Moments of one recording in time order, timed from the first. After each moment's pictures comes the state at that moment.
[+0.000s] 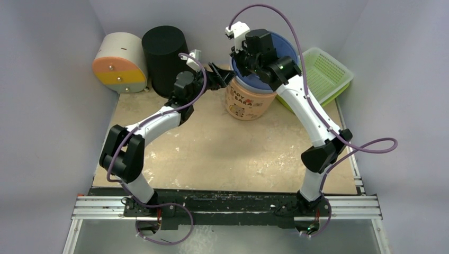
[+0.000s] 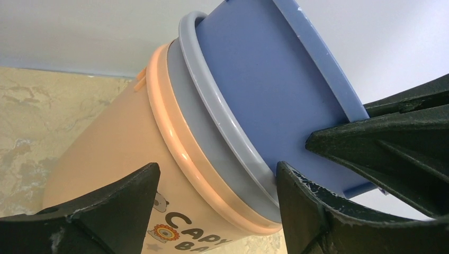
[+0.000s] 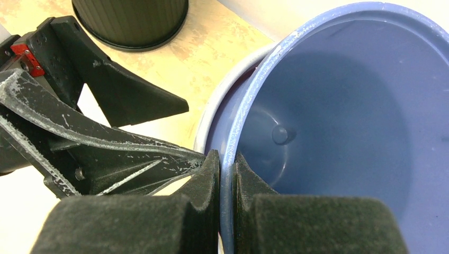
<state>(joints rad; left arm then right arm) -0.47 1.70 1.15 0.55 0.19 -0.74 0.61 1.81 2.19 -0.82 0.16 -0.16</state>
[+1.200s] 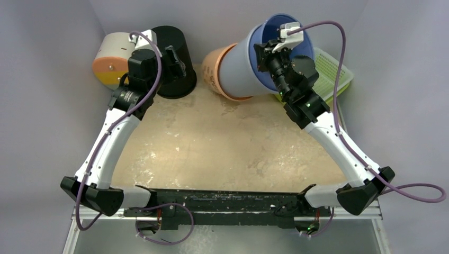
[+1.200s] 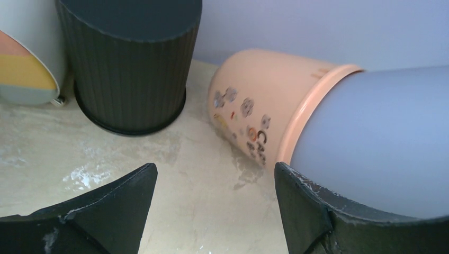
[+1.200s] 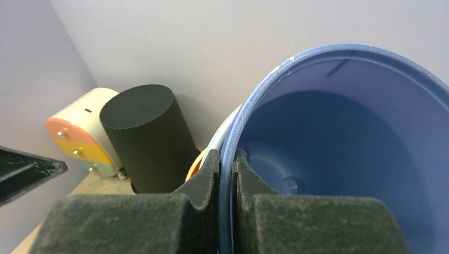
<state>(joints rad) -0.34 1.33 1.55 -0.54 -0.22 -0.46 0.60 1.33 1.52 0.03 0.29 0.05</state>
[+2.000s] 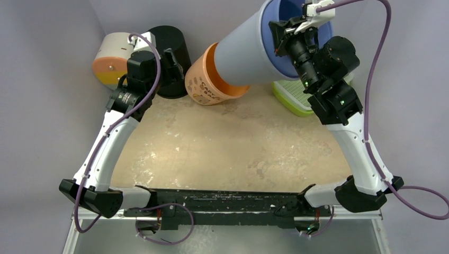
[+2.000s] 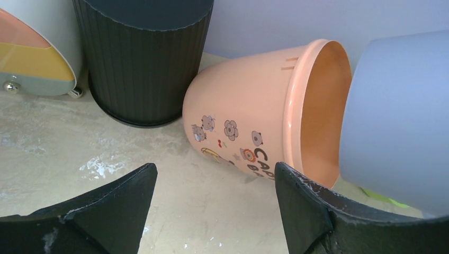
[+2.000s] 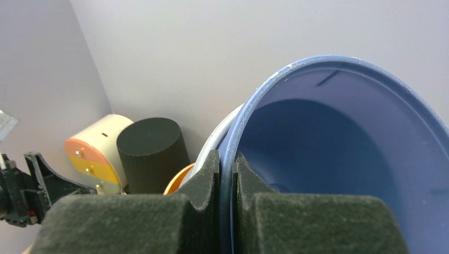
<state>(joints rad) -0.34 1.30 1.57 -0.60 -0.27 -0.44 0.61 1.35 1.95 -0.28 0.24 -0.04</state>
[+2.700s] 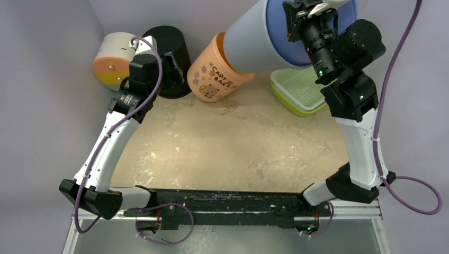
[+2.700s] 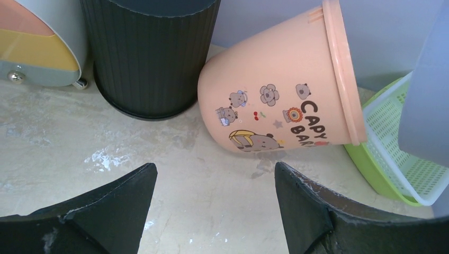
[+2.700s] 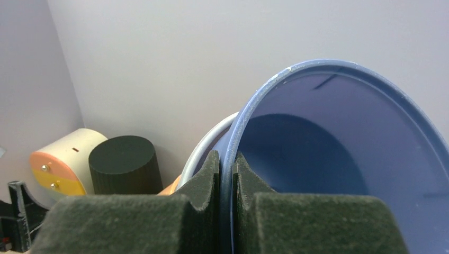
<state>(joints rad) -0.34 1.29 1.52 -0.59 -0.28 -0.44 0.61 1.49 2.32 -0.46 0.28 -0.19</state>
